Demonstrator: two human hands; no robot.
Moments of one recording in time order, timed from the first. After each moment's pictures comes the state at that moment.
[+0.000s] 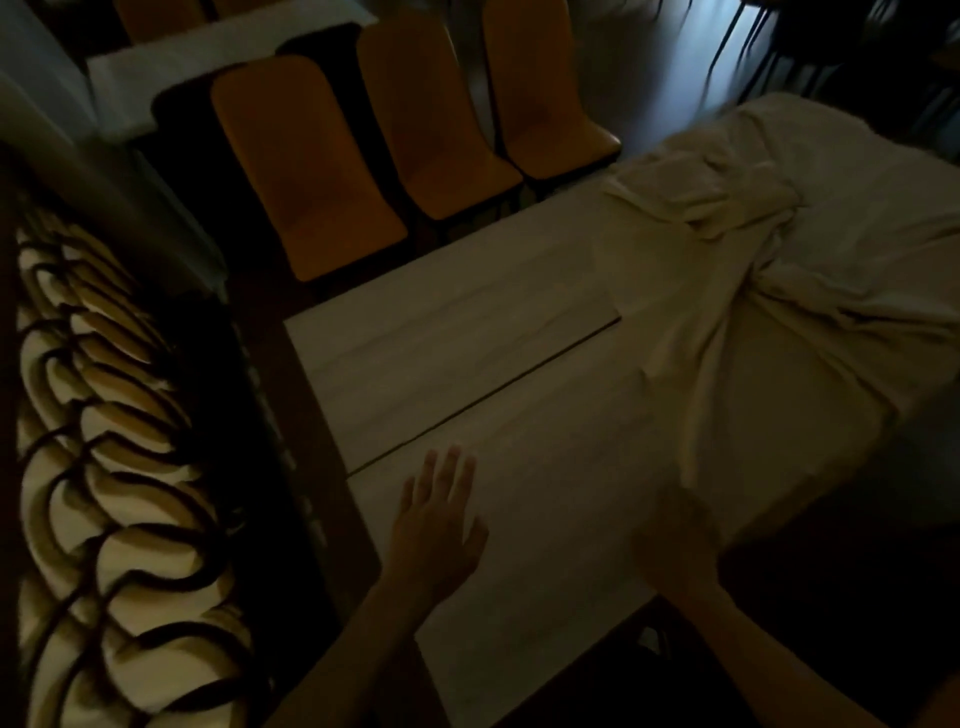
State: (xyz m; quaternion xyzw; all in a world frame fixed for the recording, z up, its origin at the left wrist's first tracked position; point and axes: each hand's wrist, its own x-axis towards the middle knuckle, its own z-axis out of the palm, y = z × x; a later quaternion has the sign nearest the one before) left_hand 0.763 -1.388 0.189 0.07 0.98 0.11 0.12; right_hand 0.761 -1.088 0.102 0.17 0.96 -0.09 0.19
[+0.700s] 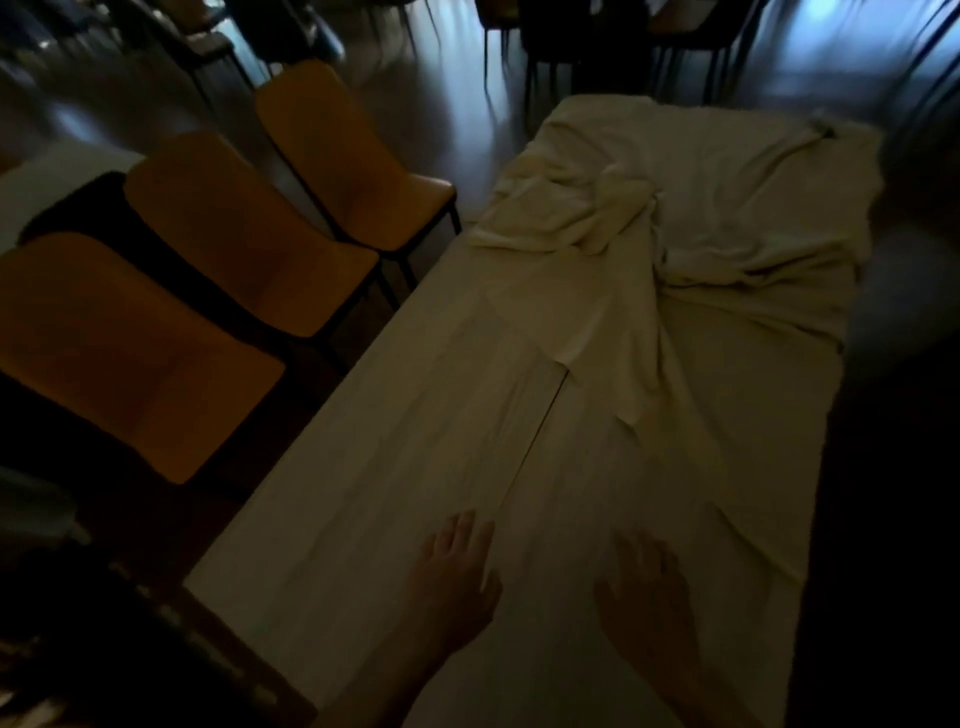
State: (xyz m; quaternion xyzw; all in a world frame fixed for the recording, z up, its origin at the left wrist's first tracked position) left_hand 0.516 -1.416 0.129 0.34 0.91 -0.02 0.23; right_hand 0.658 -1.223 0.081 0.33 0.90 -0.24 0.13
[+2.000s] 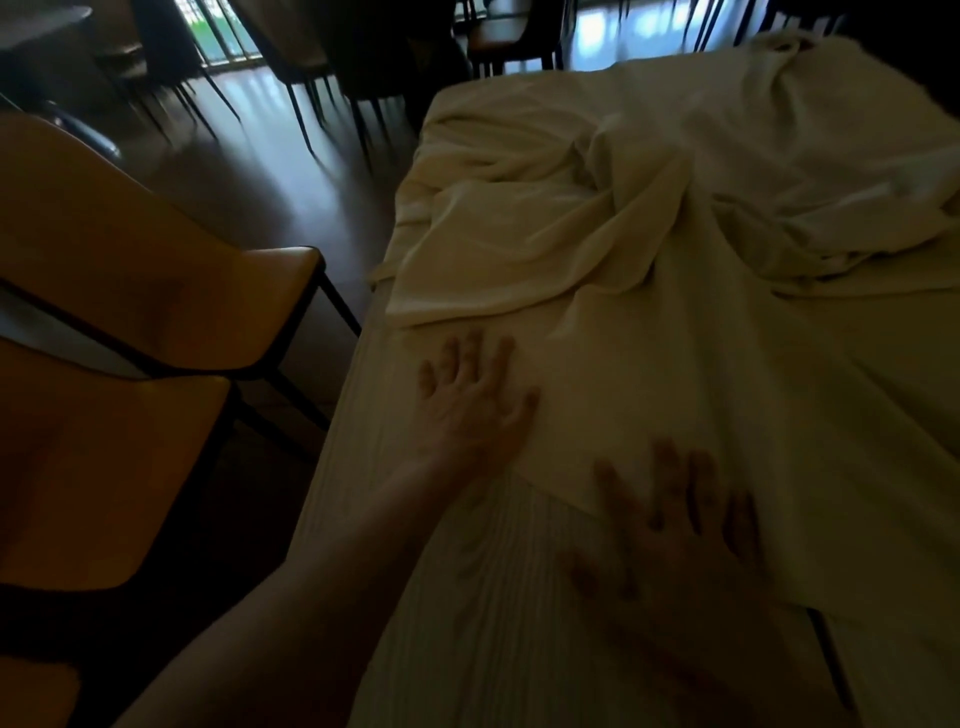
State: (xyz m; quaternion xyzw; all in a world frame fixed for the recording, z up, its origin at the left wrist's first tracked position) left_hand 0.011 -1.152 -0.037 0.50 0.86 0.08 0.08; right_hand 0.251 -1.161 -0.034 0.45 0.89 -0.11 0.00
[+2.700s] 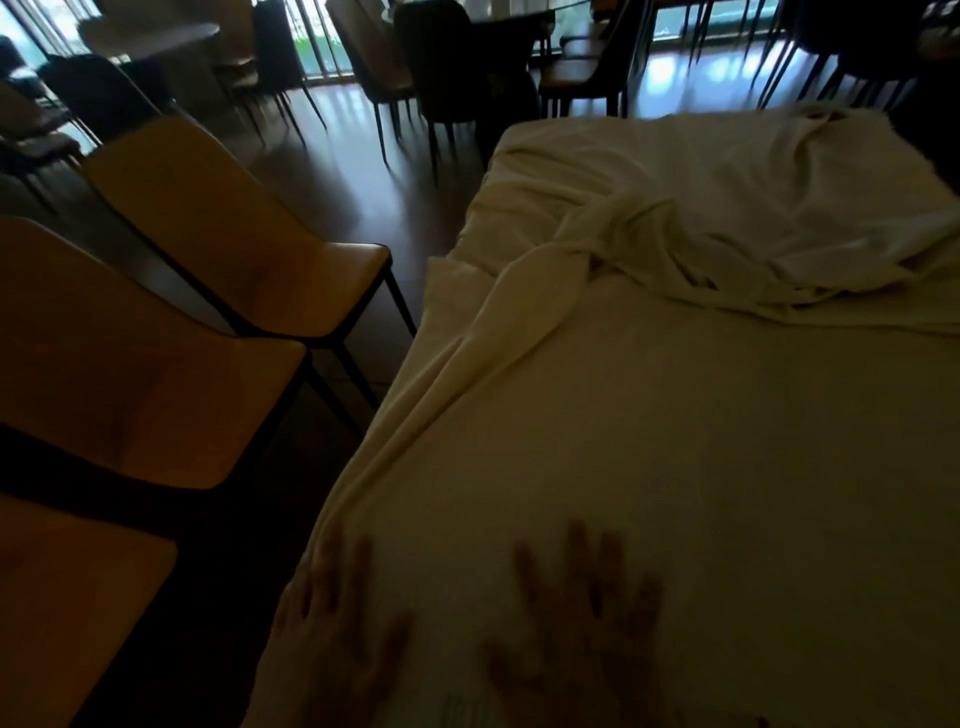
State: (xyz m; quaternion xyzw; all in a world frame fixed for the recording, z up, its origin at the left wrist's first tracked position) left_hand 0.116 -1.472 -0.021 0.33 0.94 0.00 0.13; right_hand 0.292 -1.301 -0.026 0.35 0.93 -0.15 0.03
